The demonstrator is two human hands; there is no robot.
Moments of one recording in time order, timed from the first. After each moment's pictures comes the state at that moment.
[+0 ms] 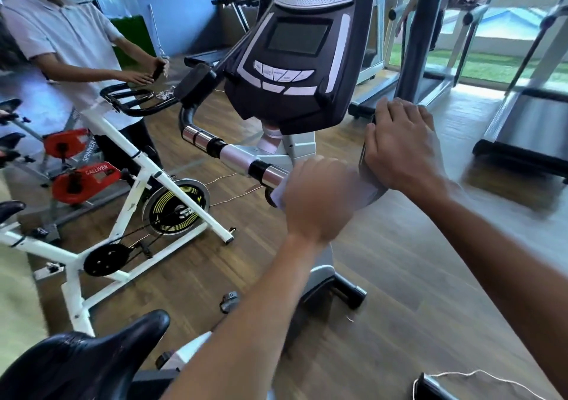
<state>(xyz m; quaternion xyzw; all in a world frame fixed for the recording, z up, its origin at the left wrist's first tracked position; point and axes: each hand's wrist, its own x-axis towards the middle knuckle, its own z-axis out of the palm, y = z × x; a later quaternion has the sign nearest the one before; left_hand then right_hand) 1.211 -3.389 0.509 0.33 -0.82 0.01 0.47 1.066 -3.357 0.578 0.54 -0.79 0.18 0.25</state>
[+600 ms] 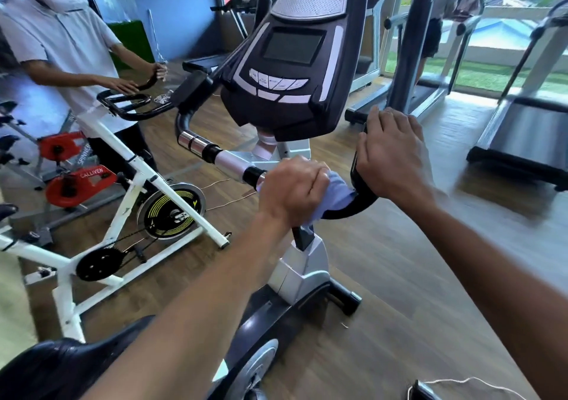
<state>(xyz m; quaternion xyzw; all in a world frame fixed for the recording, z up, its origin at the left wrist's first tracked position) 1.229 -3.439 0.526 0.26 -0.86 0.03 0.44 1.068 -3.359 0.578 0.53 -0.79 0.18 0.25</state>
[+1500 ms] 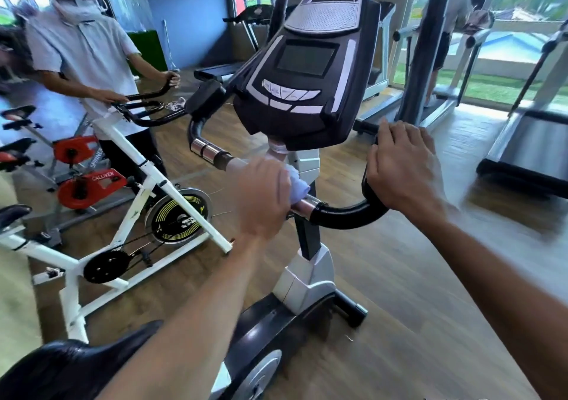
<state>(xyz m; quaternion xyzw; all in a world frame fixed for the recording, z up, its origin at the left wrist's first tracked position) 1.271 -3.466 0.498 0.36 -0.77 0.01 0.53 1.068 -3.357 0.576 0.53 -0.79 0.18 0.26</state>
